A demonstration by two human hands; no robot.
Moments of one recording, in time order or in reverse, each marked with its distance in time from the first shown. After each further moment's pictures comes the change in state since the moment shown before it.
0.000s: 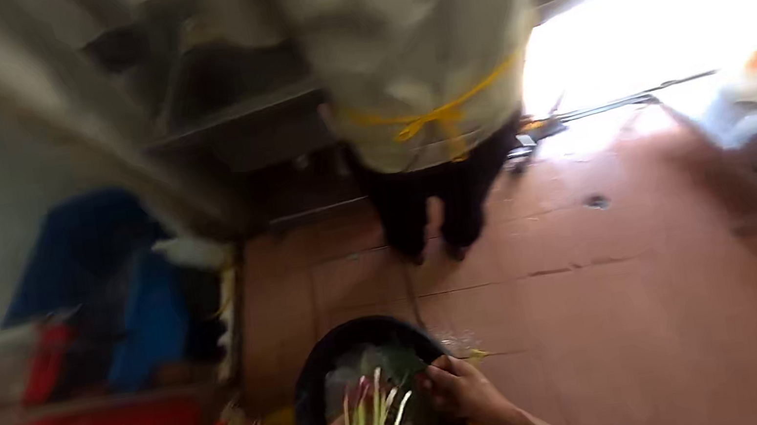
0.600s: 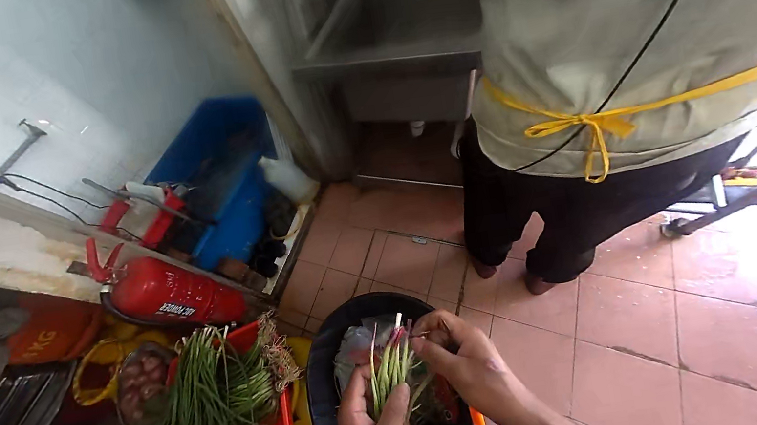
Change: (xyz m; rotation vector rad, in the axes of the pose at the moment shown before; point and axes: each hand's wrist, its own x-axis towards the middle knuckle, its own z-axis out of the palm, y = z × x) left_hand -0.006 0.032 0.043 -0.367 0.226 0.138; right_hand -0.037 -0.136 0.056 -0.483 -0.423 -0.533
